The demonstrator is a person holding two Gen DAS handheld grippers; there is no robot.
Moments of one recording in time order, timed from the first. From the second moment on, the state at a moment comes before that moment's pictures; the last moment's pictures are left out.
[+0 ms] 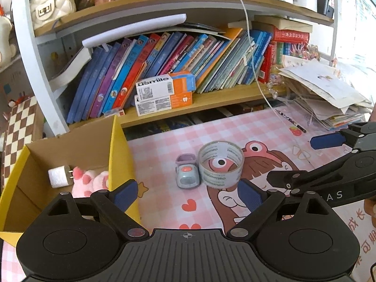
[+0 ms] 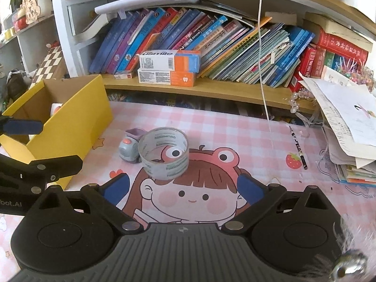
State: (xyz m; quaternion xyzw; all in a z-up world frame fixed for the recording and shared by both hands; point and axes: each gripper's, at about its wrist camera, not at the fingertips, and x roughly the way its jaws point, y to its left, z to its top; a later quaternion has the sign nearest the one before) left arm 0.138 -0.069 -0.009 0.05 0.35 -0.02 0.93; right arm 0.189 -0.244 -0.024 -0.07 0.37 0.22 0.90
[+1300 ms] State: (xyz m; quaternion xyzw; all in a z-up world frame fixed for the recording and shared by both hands) left arm 0.197 -0.081 -0.062 0.08 0.39 -0.02 0.92; right arm 0.296 -0.211 -0.080 -0.10 0.41 0.24 0.87
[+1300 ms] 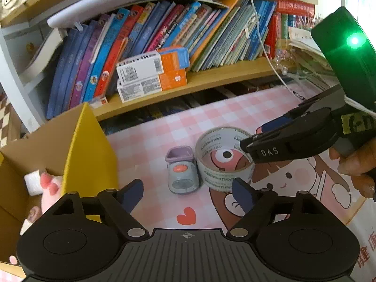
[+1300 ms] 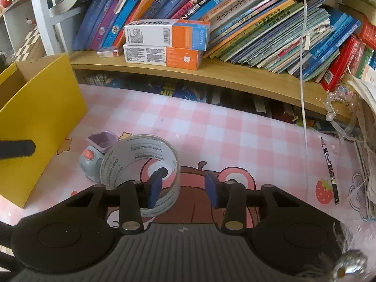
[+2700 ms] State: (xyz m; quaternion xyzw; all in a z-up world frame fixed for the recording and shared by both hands) left arm 0.253 -0.080 -0.106 0.06 0.41 0.03 0.91; right arm 0.306 -0.233 -0.096 -0.05 0.42 0.24 0.87
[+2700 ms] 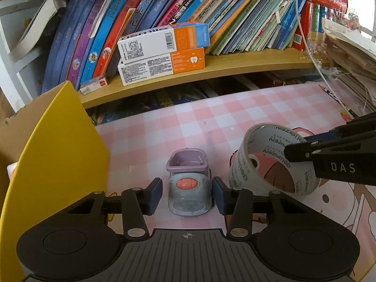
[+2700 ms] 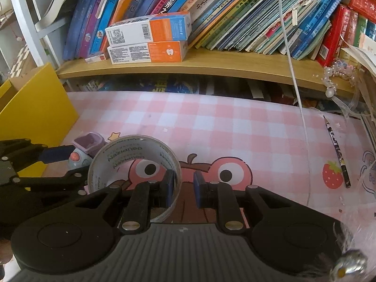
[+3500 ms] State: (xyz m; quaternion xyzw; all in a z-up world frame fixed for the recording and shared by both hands) left arm 0.236 -0.081 -0.087 0.04 0.39 -0.01 0.92; right arm 0.292 -0.239 -0.085 -0.05 0.42 0.24 0.87
